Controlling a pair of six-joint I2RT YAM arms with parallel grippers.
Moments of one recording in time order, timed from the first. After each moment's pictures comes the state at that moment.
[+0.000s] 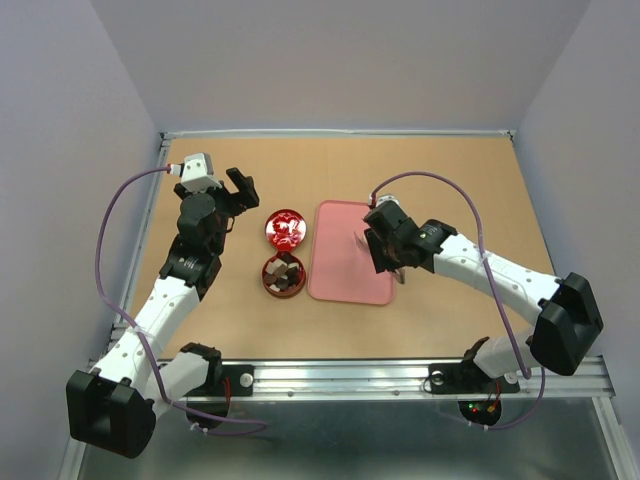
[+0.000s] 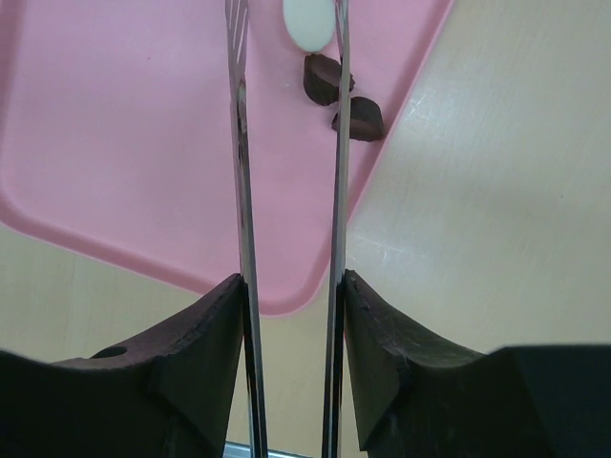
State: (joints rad) left arm -0.31 0.96 0.74 0.15 -0.30 -0.35; right arm 0.77 1.40 1.10 -0.73 0.33 0.38
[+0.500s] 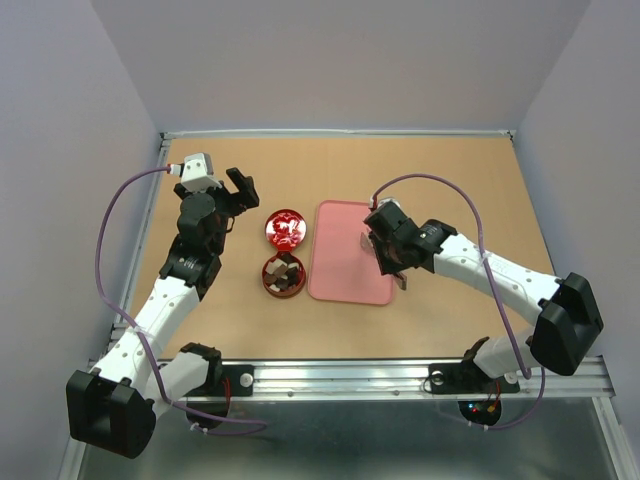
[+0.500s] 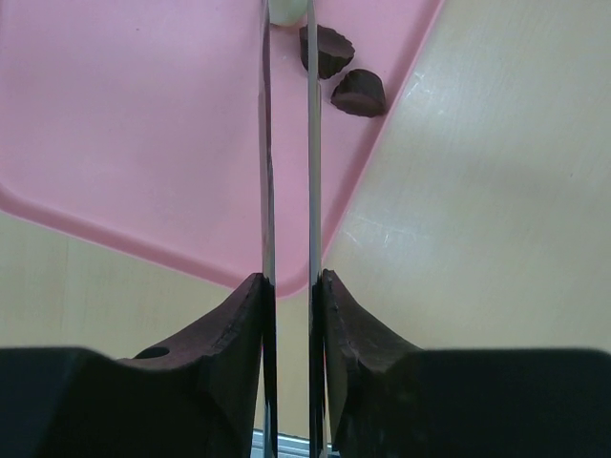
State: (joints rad) left arm -0.31 0.96 0.74 0.15 -0.30 -0.35; right arm 0.77 1.40 1.10 -0.77 0.31 0.40
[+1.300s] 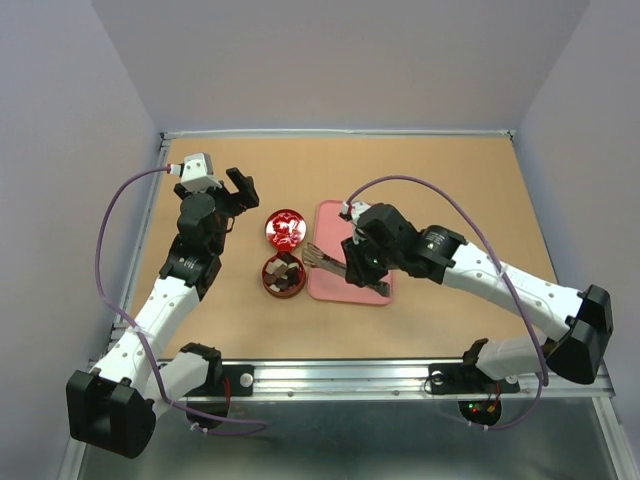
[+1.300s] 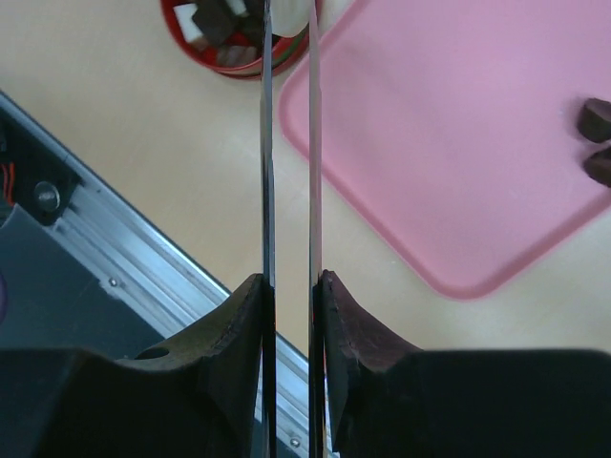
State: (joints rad) left arm -0.31 0.96 0.74 0.15 -0.30 -0.35; right arm 0.91 1.32 1.19 -0.73 0.01 0.36
